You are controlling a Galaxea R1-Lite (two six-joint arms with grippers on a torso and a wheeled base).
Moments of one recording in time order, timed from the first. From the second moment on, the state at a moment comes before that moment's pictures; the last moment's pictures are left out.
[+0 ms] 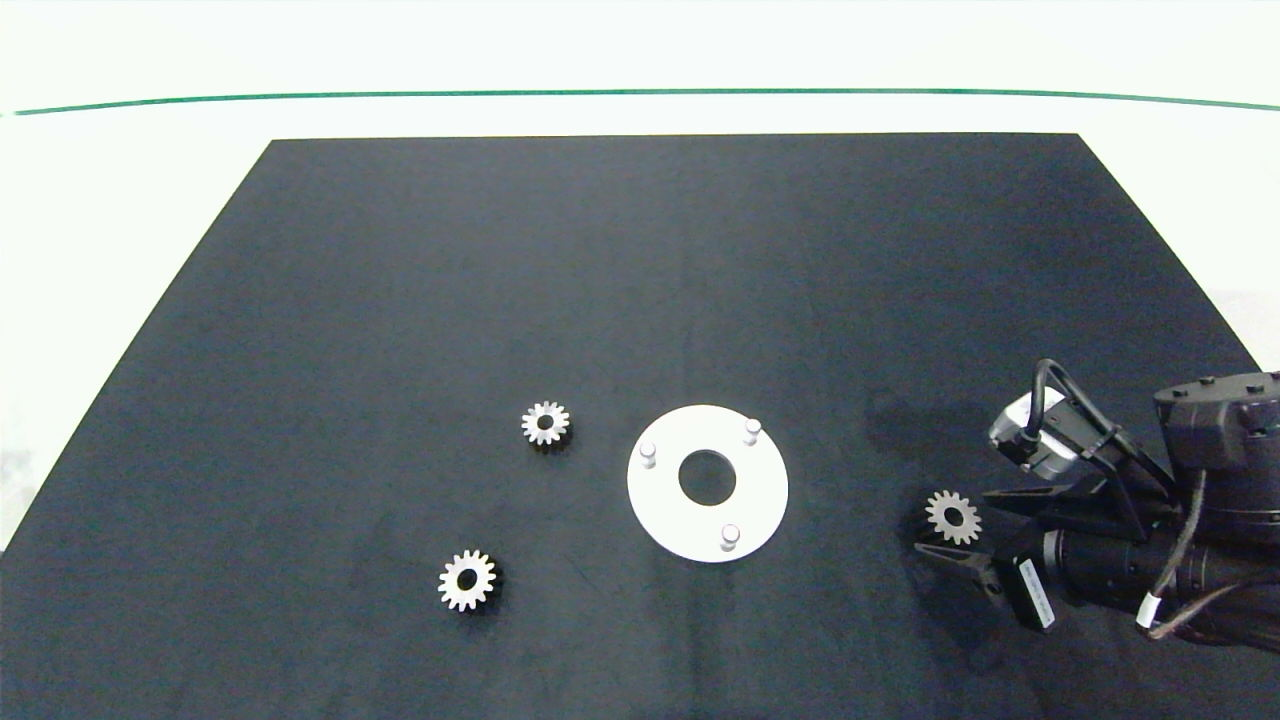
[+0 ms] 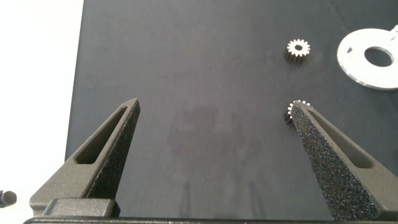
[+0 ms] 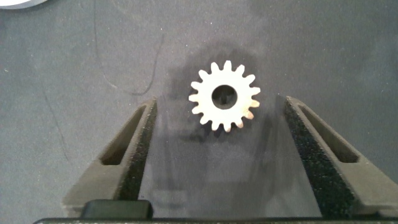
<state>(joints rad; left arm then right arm) -0.11 0.33 -0.46 0.12 0.00 0.17 0.36 1.44 -0.61 -0.19 -0.03 -0.21</state>
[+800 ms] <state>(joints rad) -0.11 0.34 -0.47 0.12 0.00 0.17 0.34 1.51 -0.63 -0.21 0.05 -0.20</state>
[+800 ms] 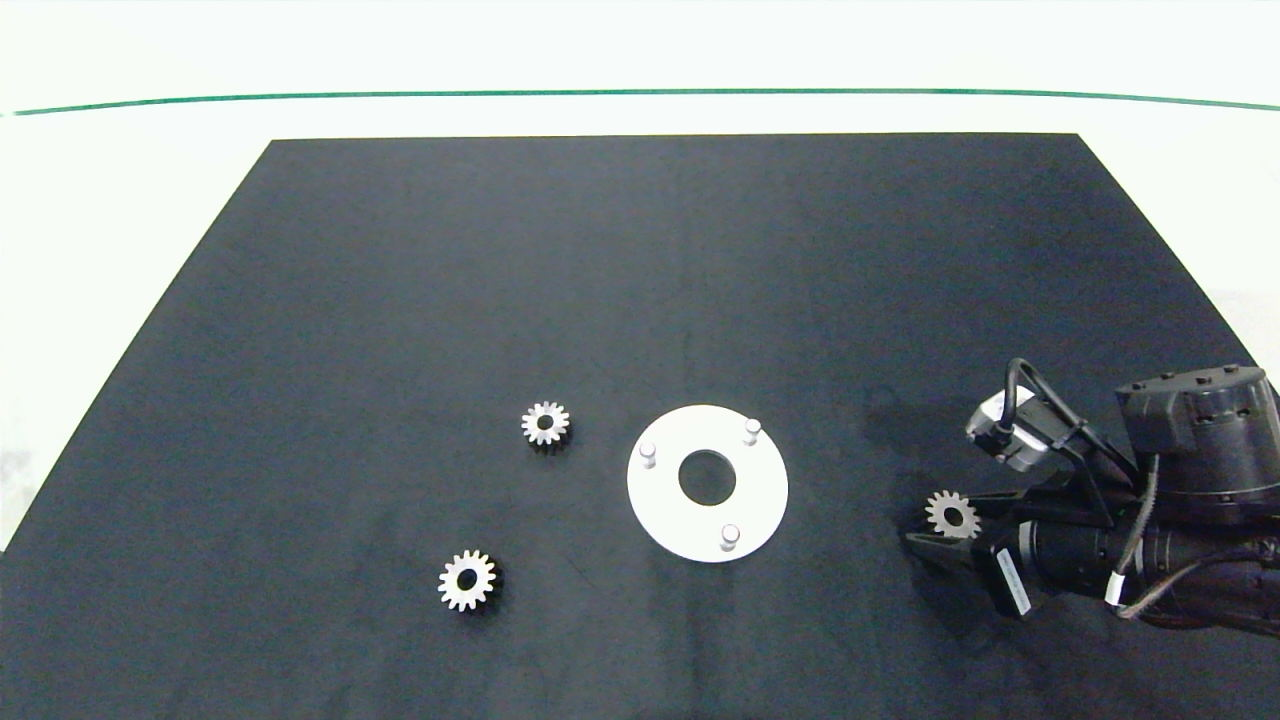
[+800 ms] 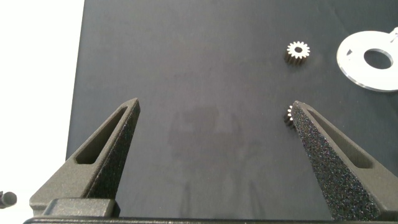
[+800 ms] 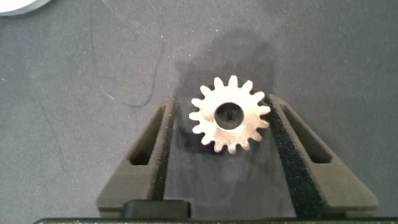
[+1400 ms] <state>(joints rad) -0.11 0.34 -0.49 0.12 0.00 0.17 0.32 1.53 -0.63 -0.24 0.06 -0.21</state>
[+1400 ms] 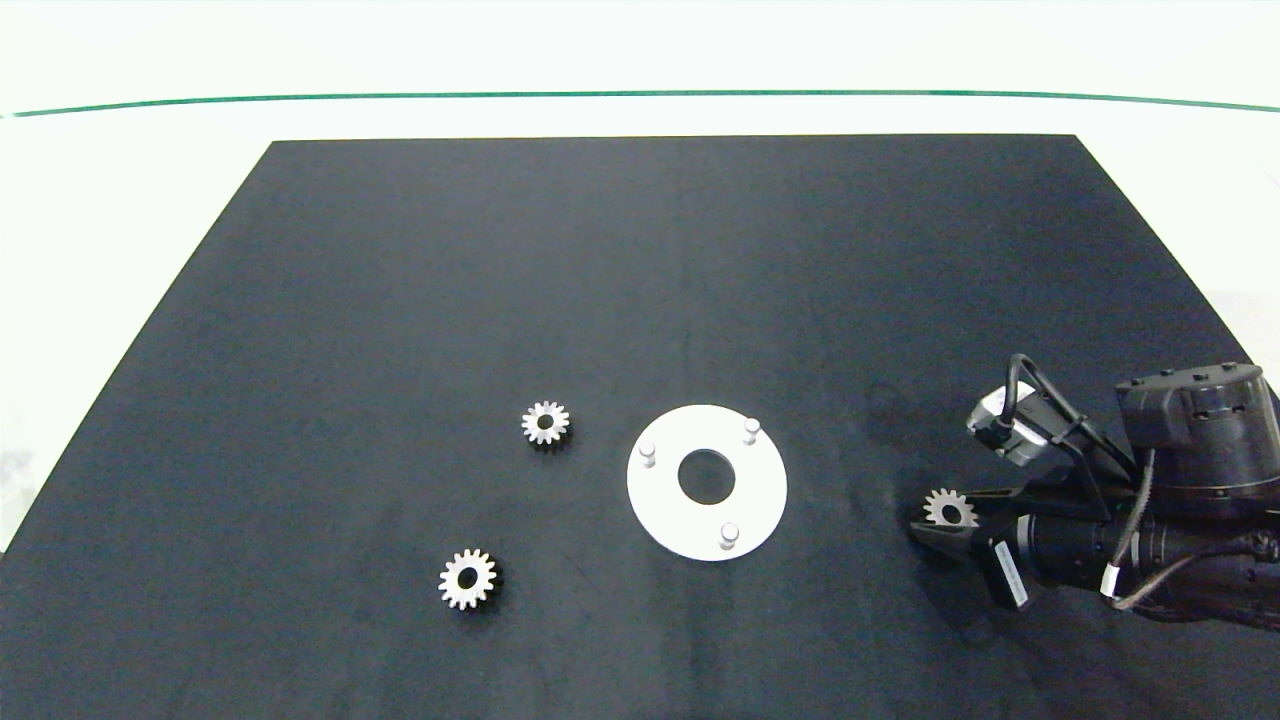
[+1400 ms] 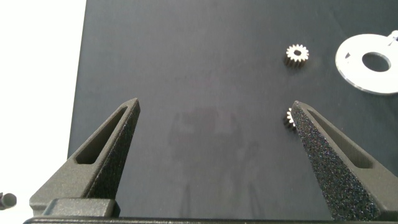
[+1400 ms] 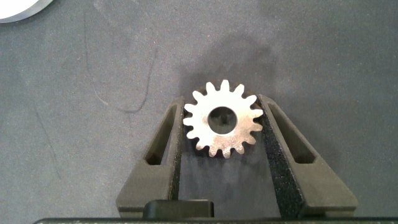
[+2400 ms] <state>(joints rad) -0.11 0.34 -0.49 0.12 0.00 0.17 0.32 1.51 -0.64 -0.21 0.06 -0.19</state>
